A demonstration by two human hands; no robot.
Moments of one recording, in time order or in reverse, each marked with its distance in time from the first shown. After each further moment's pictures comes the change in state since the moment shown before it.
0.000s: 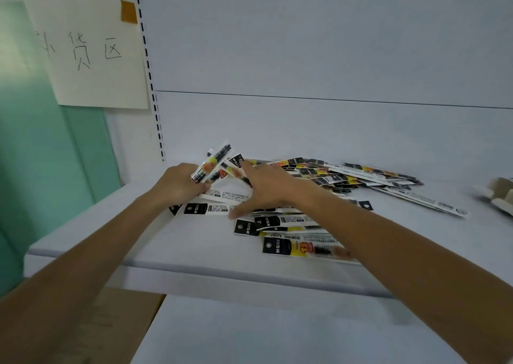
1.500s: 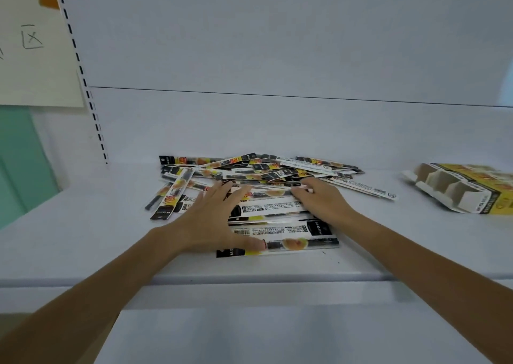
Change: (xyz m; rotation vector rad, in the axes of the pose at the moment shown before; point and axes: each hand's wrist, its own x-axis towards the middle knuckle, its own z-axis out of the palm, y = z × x) left_hand -0.057 0.106 0.060 0.160 -0.415 0.417; right_hand -0.122 0.103 0.020 0.619 0.313 0.583
